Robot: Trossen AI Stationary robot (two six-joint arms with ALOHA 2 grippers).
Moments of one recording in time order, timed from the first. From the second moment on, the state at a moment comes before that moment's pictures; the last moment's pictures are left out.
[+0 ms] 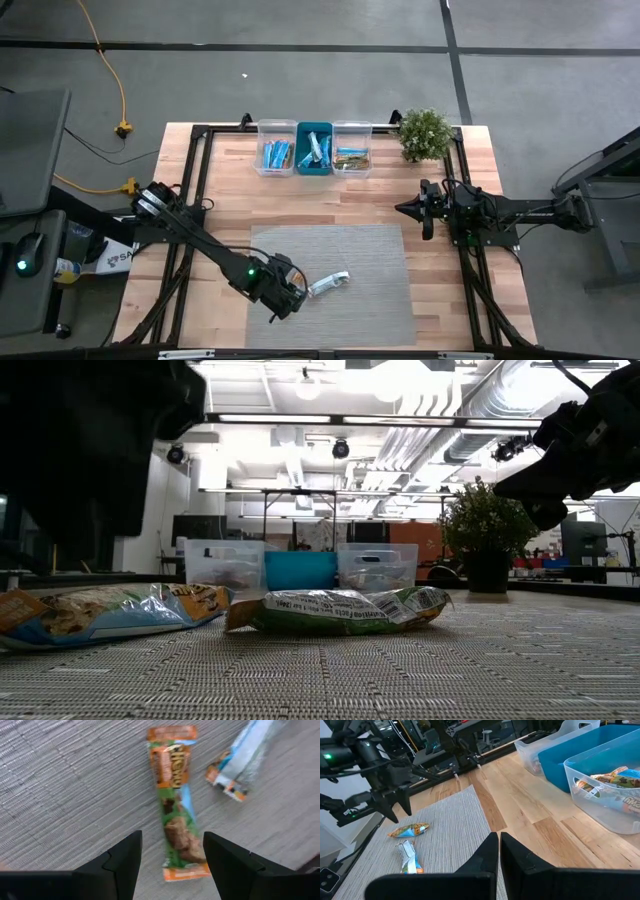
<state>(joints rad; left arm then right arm) -0.61 1.82 1.27 -0.70 -0.19 -1.65 -0.07 0.22 0.01 0.03 0.00 0.39</state>
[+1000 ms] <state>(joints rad) -0.61 1.95 1.27 -0.57 -0.17 -1.62 -0.07 0.22 0.01 0.03 0.00 0.39</state>
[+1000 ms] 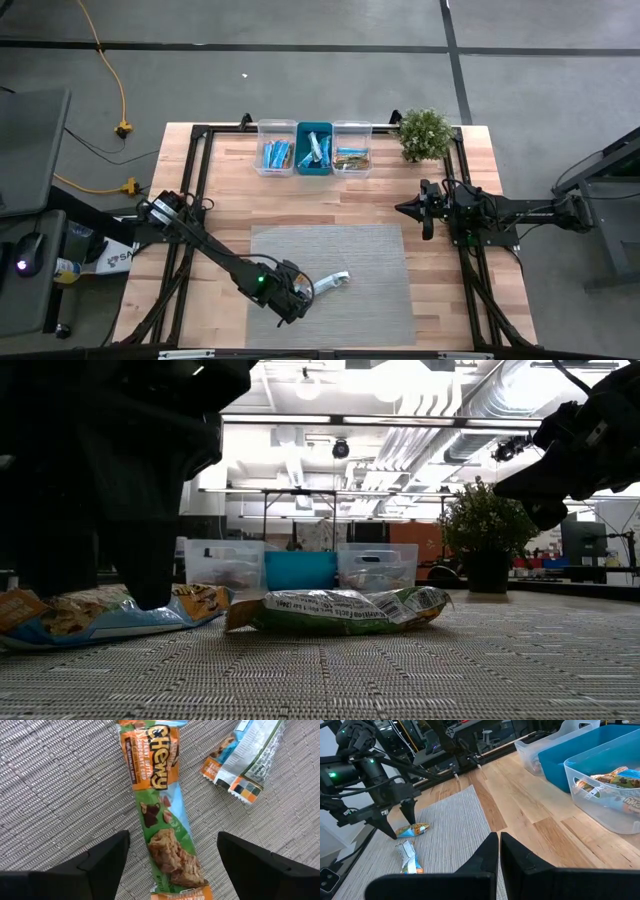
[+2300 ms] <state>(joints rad) -0.61 1.97 1.42 -0.73 -0.25 -1.49 -0.07 0.22 0.01 0.03 0.00 0.39</state>
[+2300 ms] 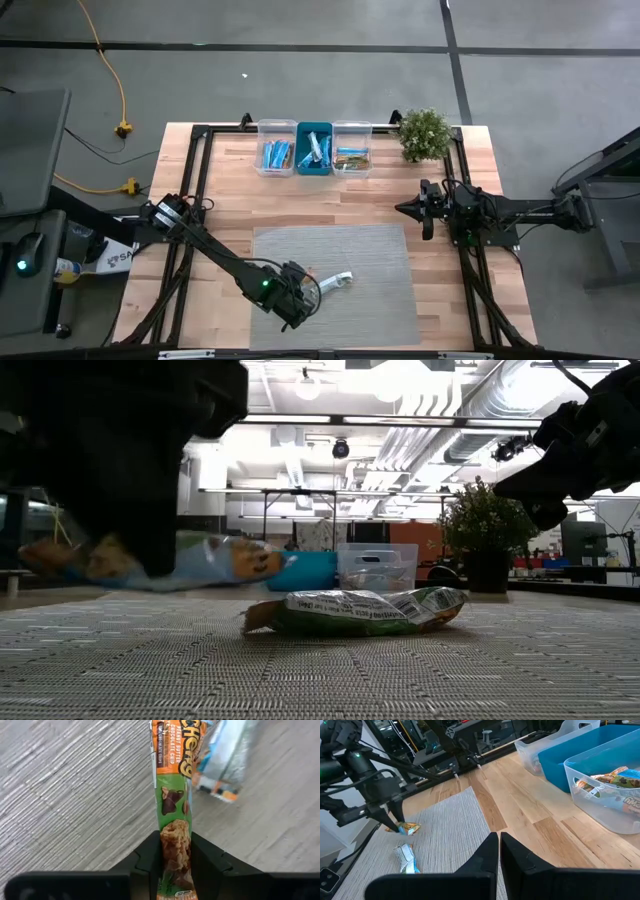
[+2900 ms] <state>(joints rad) -0.58 1.97 1.75 -0.73 -0.61 -0.93 -0.07 0.22 0.01 0.03 0.00 0.39</state>
